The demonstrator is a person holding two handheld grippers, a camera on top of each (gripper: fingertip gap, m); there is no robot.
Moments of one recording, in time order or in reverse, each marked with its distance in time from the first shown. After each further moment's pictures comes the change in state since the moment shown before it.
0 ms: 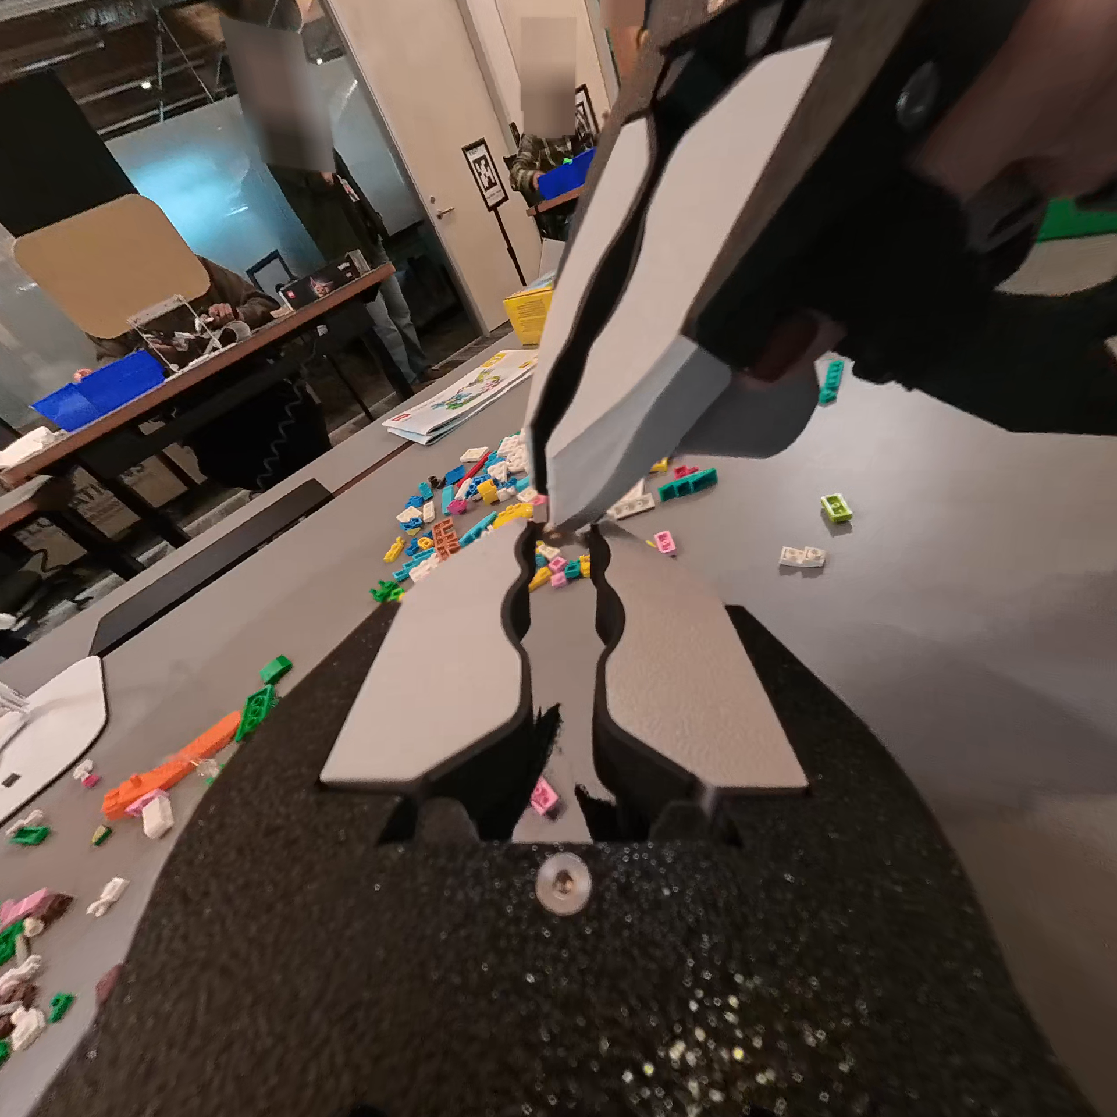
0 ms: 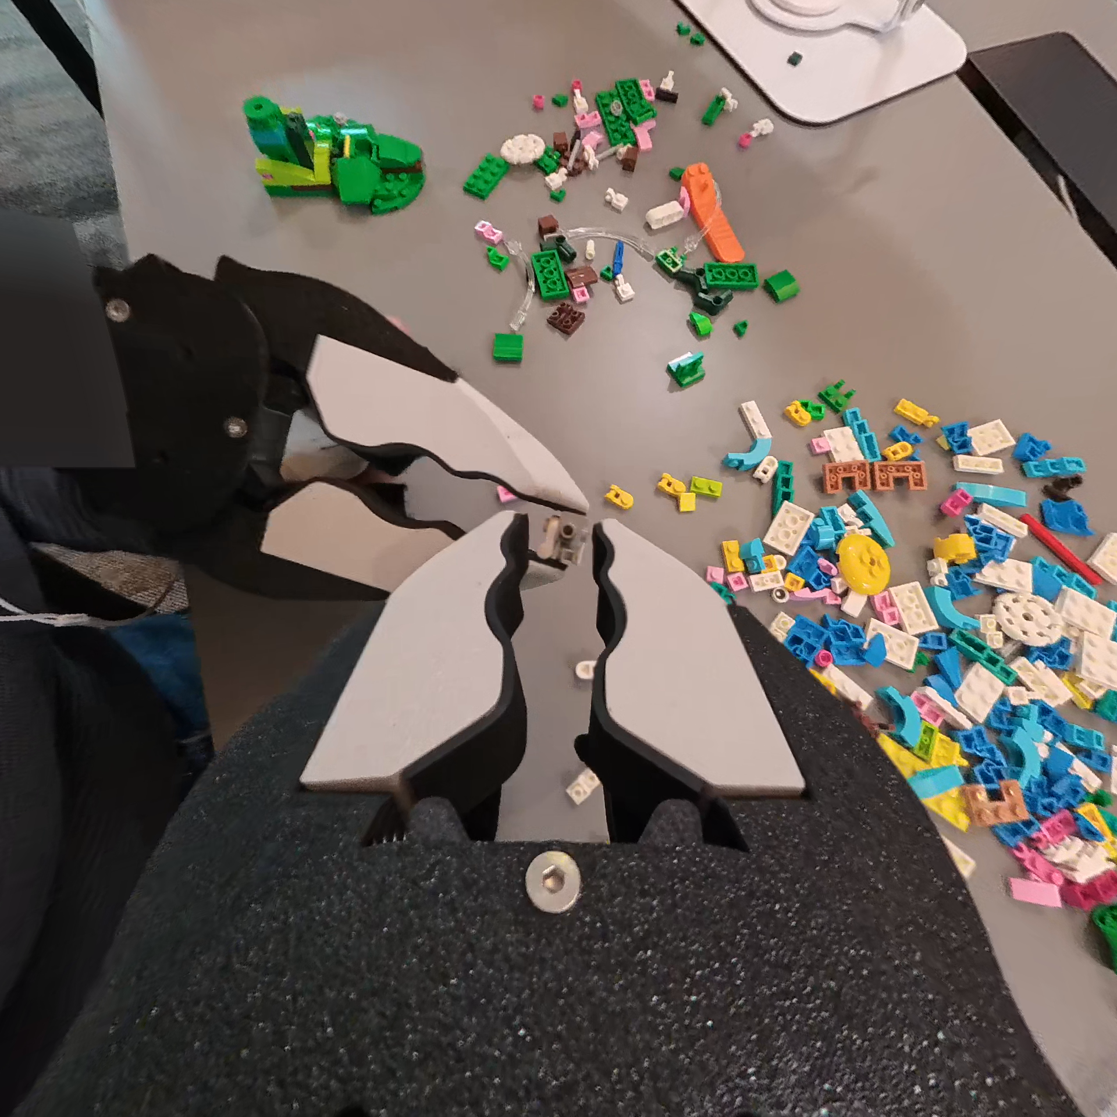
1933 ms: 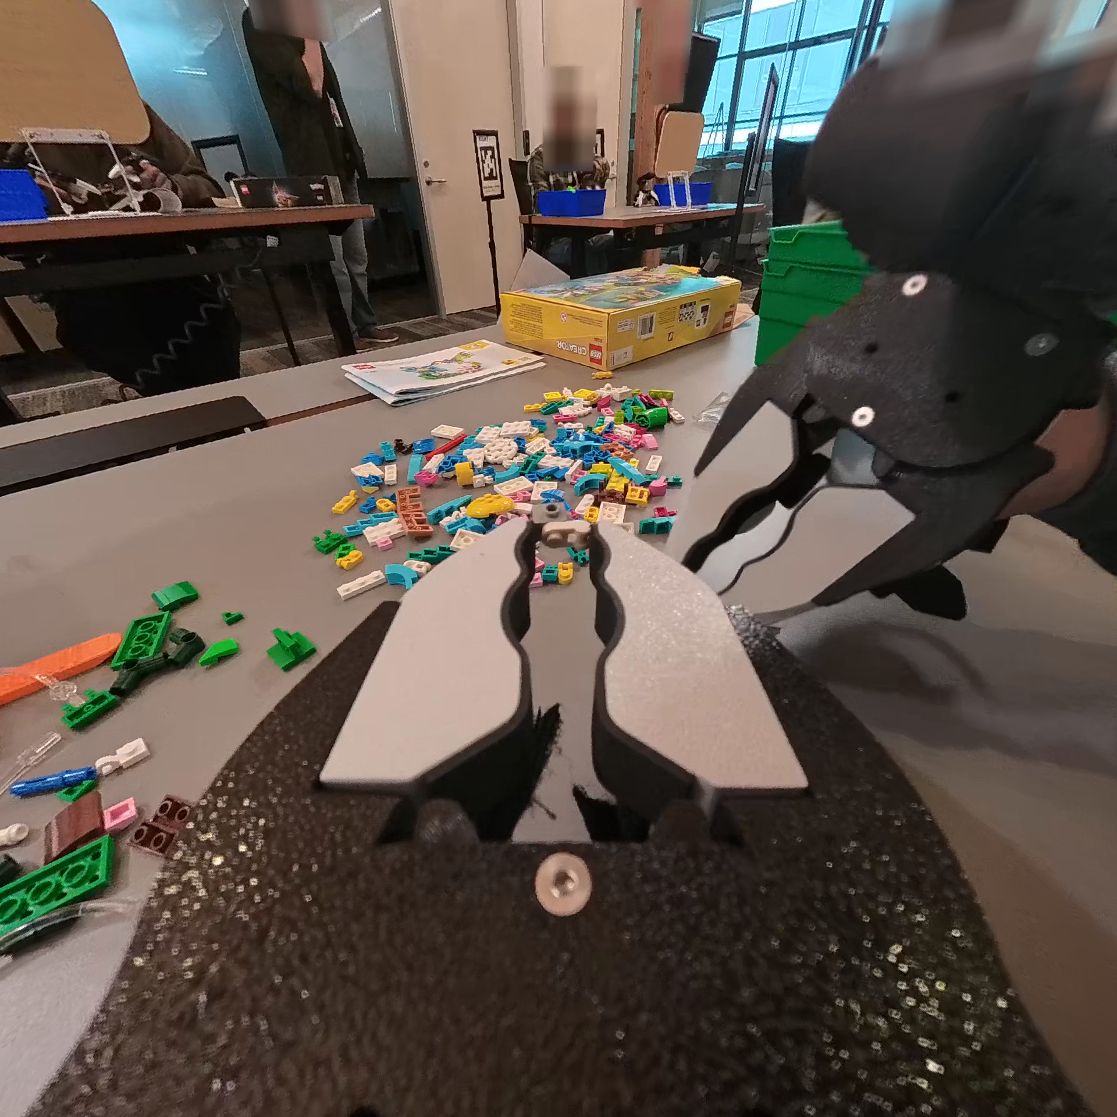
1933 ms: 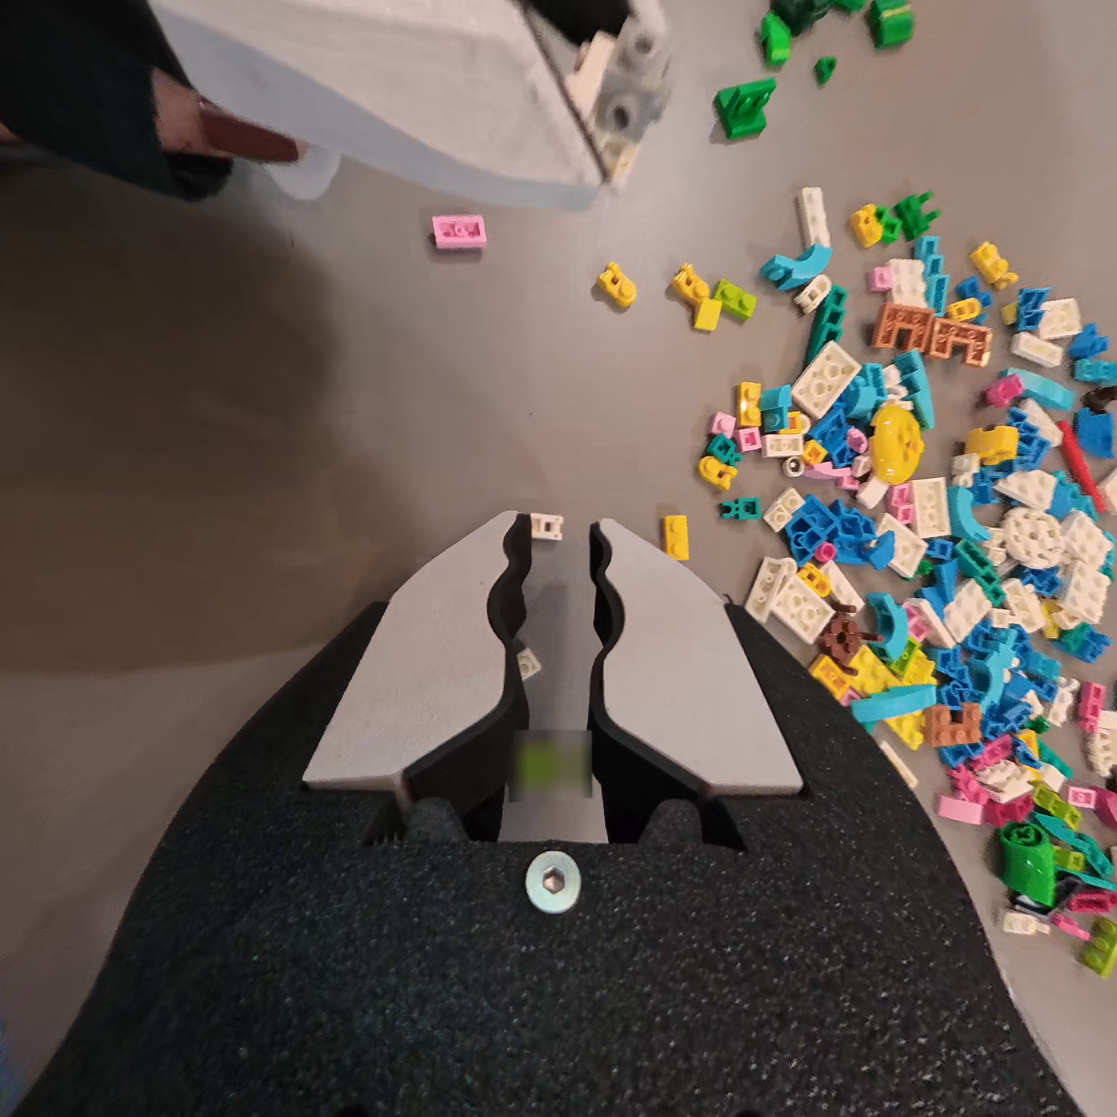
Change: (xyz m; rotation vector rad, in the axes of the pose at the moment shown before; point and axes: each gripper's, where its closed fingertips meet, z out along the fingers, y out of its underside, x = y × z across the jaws) left arm -0.018 0.002 -0.002 0.030 0.046 -0.355; right arm 0.018 0.085 0.020 -0.232 0.071 -0.220
